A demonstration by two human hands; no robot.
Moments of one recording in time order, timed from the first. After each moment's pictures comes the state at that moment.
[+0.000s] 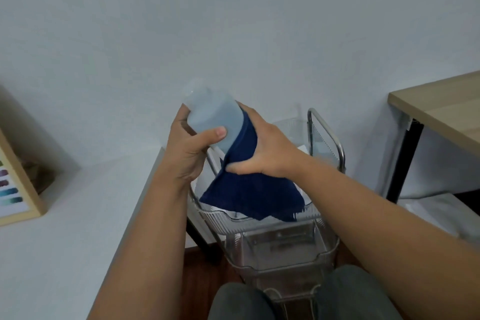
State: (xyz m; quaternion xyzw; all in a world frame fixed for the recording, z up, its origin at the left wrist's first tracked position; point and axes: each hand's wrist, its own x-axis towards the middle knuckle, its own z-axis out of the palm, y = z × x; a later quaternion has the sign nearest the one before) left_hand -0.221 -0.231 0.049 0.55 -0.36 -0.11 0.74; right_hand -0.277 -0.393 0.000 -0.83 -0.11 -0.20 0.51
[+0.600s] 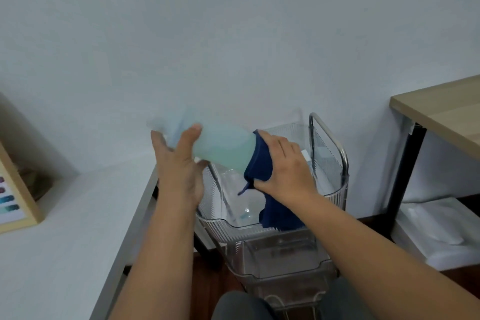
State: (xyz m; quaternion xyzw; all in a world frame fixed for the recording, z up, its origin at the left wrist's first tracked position) left_hand -0.230 -0.230 0.032 0.49 -0.16 0.00 0.86; right_hand -0.280 -0.394 -0.061 -0.89 0.05 -0.37 0.25
